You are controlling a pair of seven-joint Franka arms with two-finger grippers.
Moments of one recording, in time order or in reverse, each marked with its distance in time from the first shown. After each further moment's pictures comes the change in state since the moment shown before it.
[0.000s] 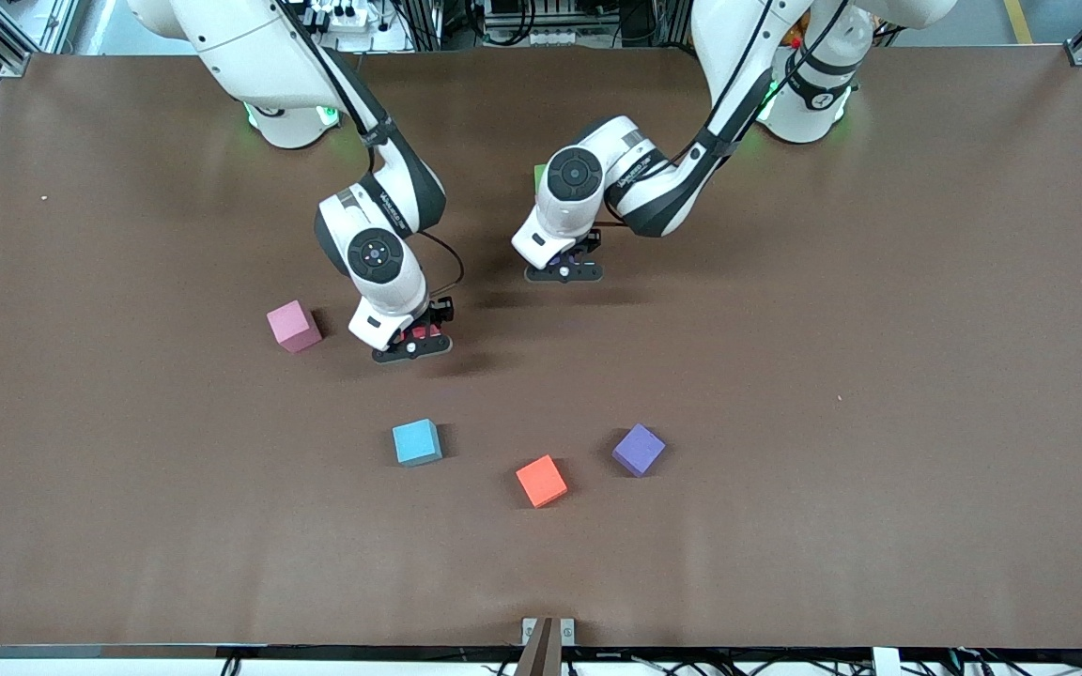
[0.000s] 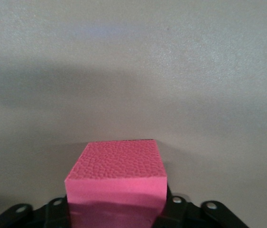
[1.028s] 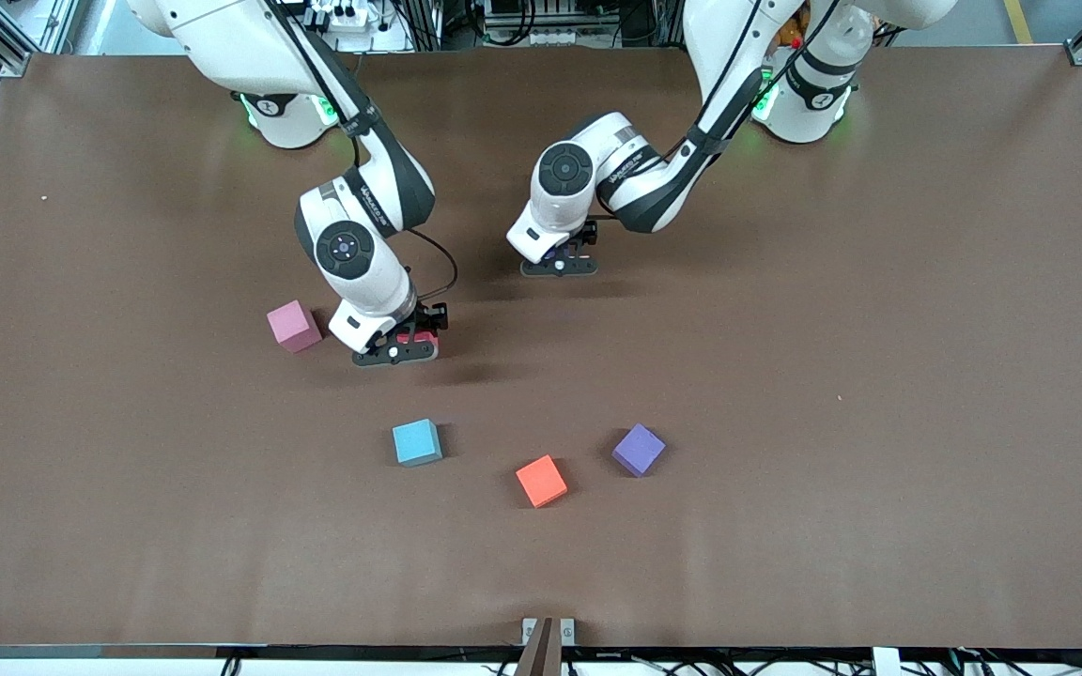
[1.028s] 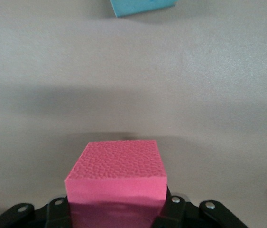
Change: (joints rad) left arm -0.024 0.002 0.003 0.010 0.000 -0.024 -0.033; right arm -0.023 -0.074 -0.007 0.014 0.068 0.002 0.003
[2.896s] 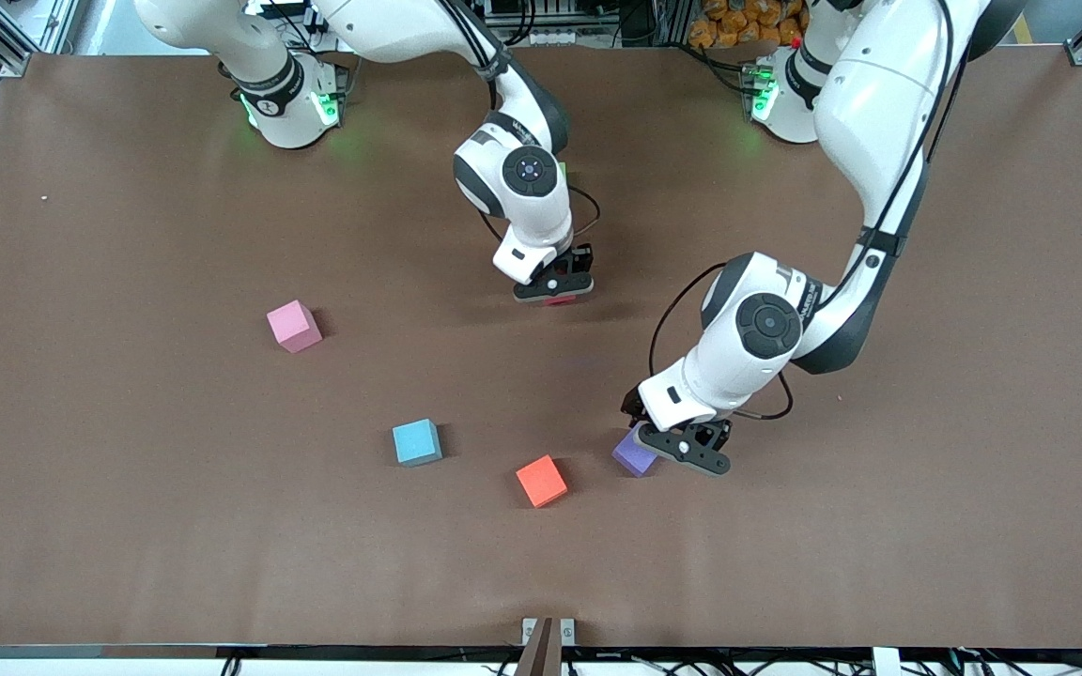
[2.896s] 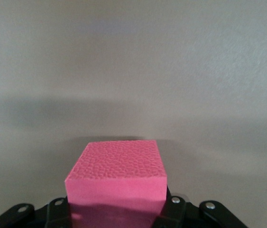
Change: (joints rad) left arm 0.369 0.188 0.102 0.449 0.131 0.077 0.880; right arm 0.424 0.208 -0.034 0.271 0.067 -0.003 0.334
